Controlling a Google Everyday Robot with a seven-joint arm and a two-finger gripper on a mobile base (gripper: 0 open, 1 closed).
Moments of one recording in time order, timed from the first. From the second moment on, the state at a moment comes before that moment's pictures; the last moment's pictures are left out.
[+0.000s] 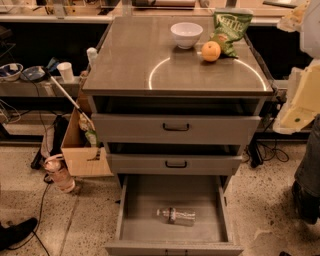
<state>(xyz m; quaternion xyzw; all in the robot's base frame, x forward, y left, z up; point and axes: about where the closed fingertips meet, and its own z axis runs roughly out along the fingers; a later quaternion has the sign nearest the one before) 0.431 -0.200 1.025 -0.60 0.76 -0.08 0.22</state>
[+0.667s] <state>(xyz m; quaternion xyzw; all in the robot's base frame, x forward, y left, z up) 0.431 -0.200 1.025 -0.60 0.76 -0.08 0.22</state>
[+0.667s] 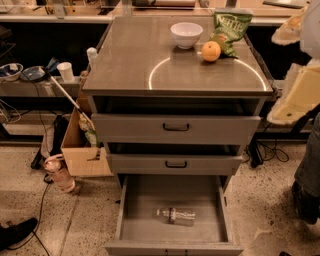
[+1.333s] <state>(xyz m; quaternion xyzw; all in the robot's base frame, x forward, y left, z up) 0.431 -0.200 1.025 -0.60 0.76 -0.08 0.22</state>
